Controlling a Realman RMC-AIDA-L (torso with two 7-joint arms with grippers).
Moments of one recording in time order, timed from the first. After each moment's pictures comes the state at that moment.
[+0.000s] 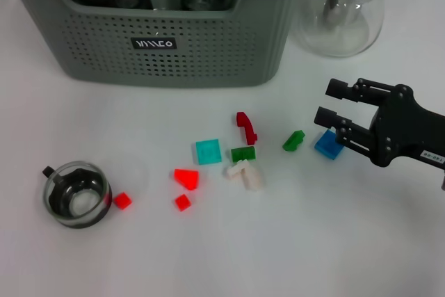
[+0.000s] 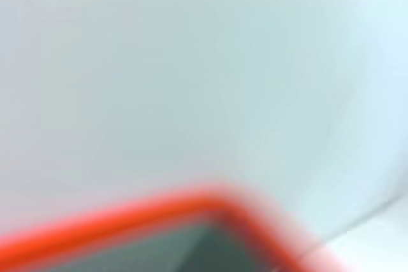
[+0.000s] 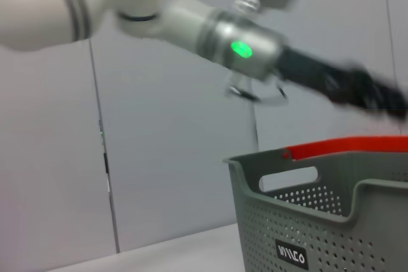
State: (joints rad) left arm -0.86 -2.13 0.81 1.17 2.26 1.22 -2.35; right arm 0.37 2.06 -0.88 -0.41 -1.57 -1.65 0.92
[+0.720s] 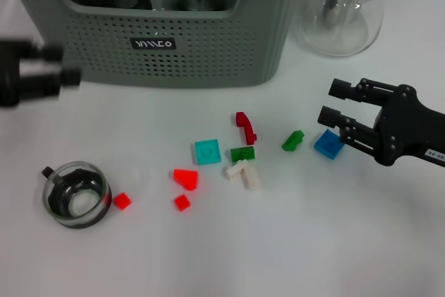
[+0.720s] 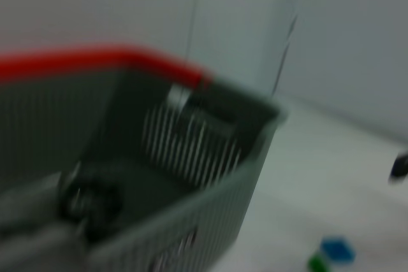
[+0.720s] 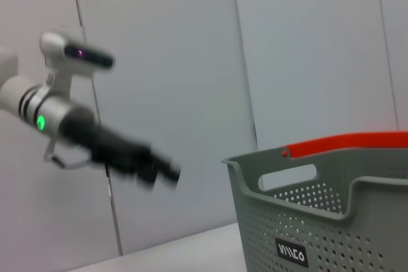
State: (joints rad) left arm -0.37 -2.14 0.47 1.47 2.17 1.95 -1.85; right arm 0.37 2.05 -0.88 -0.40 -1.57 -1.66 0.96
